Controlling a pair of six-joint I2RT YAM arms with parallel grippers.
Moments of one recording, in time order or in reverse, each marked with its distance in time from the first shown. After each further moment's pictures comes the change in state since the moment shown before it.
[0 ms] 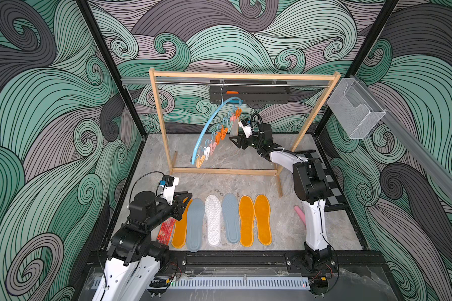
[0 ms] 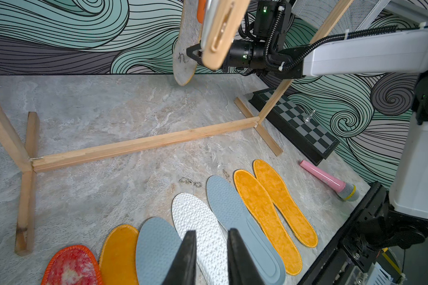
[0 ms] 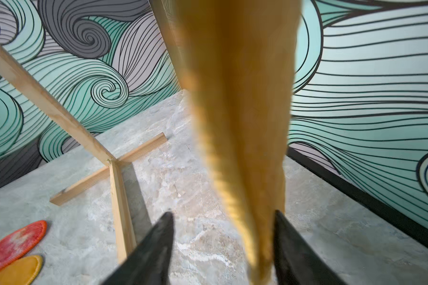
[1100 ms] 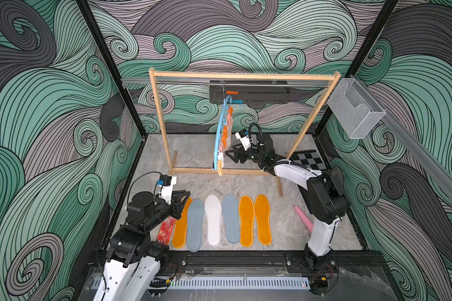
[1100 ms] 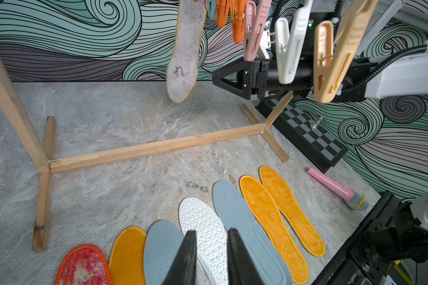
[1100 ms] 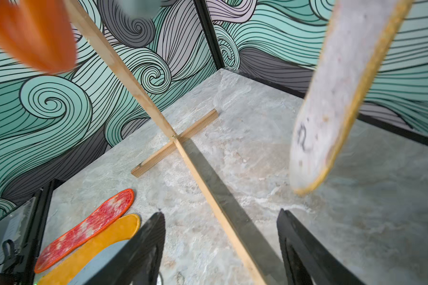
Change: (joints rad) left arm 0.019 -0.010 0.012 -0.001 -0.027 0.000; right arm 0.110 -0.325 -0.370 -0.016 0.048 0.073
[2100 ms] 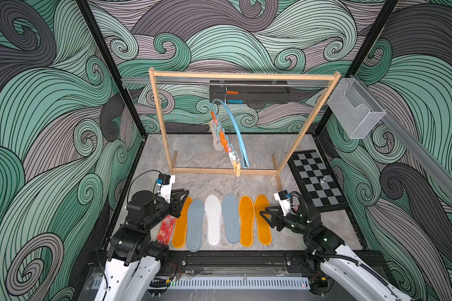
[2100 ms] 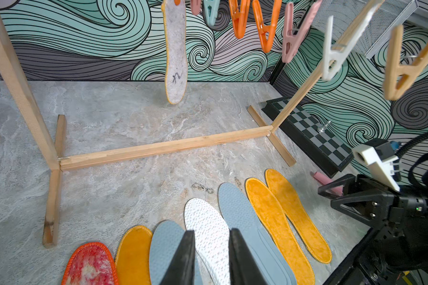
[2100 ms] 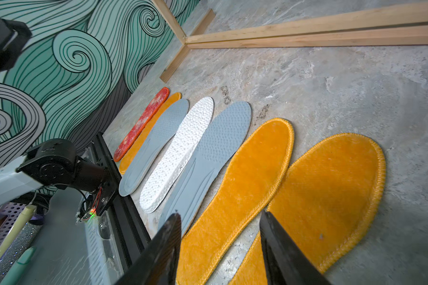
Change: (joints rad) left arm 0.027 0.012 0.002 0.007 -0.006 0.000; right arm 0.111 -1.380 -1.169 -0.364 0.186 0.299
